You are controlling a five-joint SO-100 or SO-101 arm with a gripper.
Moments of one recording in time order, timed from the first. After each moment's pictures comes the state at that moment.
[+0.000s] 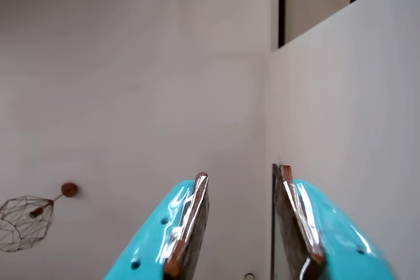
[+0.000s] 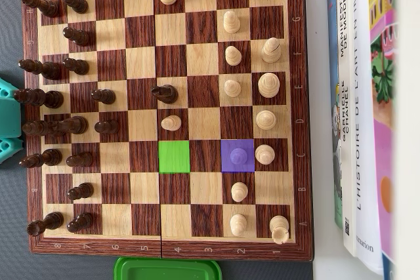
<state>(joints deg) -1.8 192.5 179.8 -103.4 93.5</state>
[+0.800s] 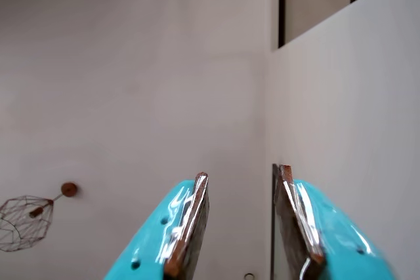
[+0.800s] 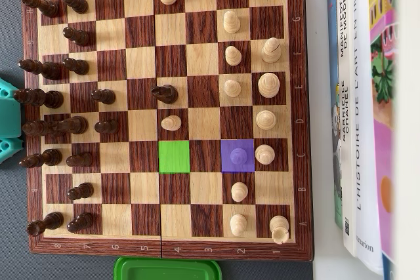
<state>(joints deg) -1.8 192.5 179.8 -103.4 93.5</state>
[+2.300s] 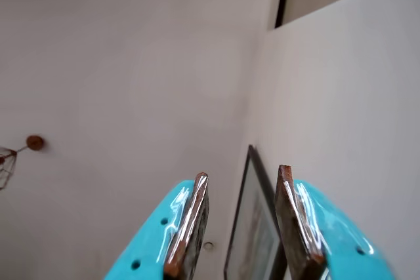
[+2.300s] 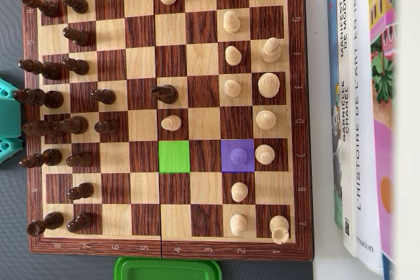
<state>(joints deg) -1.8 191.0 174.2 -92.8 82.5</state>
